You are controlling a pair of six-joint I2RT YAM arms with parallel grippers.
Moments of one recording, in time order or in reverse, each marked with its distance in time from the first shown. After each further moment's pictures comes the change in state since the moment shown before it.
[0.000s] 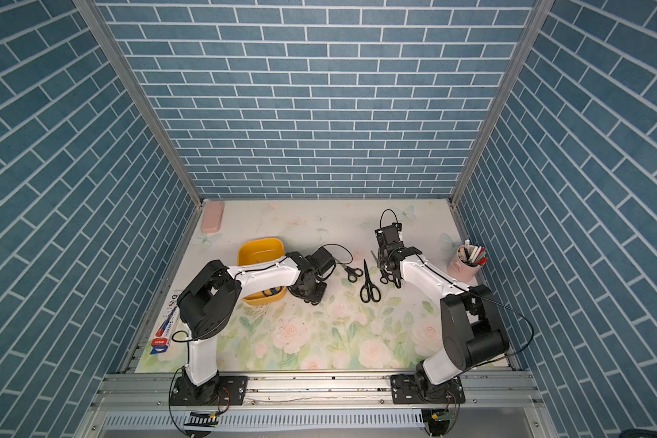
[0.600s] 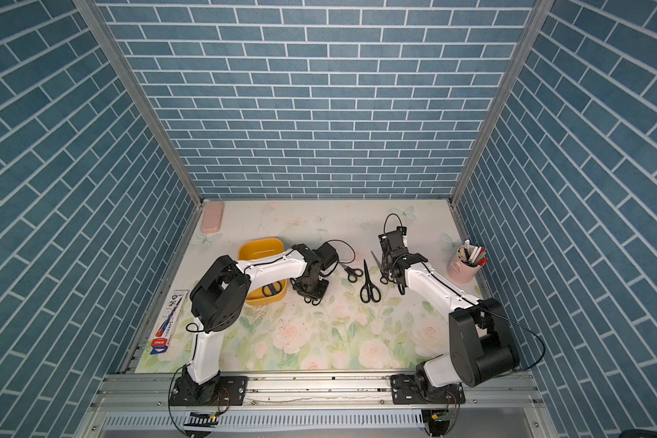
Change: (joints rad) left arm 0.013 0.088 0.133 -0.138 0.030 0.026; right arm -0.010 -0.098 -0.074 -0.004 0.037 0.000
